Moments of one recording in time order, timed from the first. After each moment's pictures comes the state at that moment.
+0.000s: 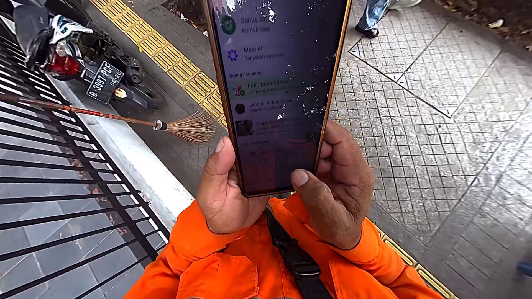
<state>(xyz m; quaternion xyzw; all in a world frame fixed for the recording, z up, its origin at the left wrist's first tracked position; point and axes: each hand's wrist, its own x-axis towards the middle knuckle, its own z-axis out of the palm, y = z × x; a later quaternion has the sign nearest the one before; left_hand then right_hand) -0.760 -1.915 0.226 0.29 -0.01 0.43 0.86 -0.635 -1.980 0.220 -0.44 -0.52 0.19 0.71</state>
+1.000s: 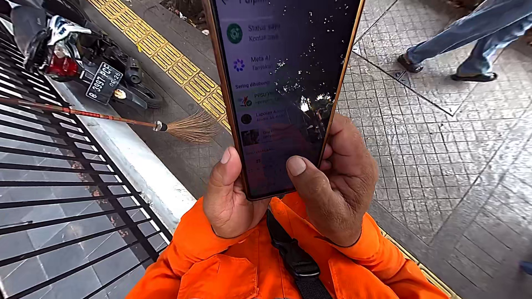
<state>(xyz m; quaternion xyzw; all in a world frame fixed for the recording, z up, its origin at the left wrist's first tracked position) -0.754 -1.910 0.223 0.31 -0.02 0.44 0.84 -0.634 -1.960 0.231 -0.45 -0.51 0.18 0.71</state>
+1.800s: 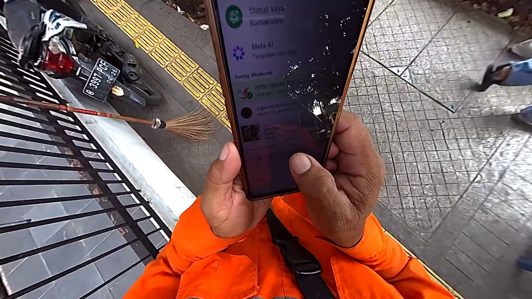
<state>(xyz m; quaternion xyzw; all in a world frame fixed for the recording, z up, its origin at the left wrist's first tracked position) -0.751 -1.910 0.226 0.30 -0.02 0.42 0.86 -0.632 -1.961 0.232 -0.44 -0.50 0.19 0.72</state>
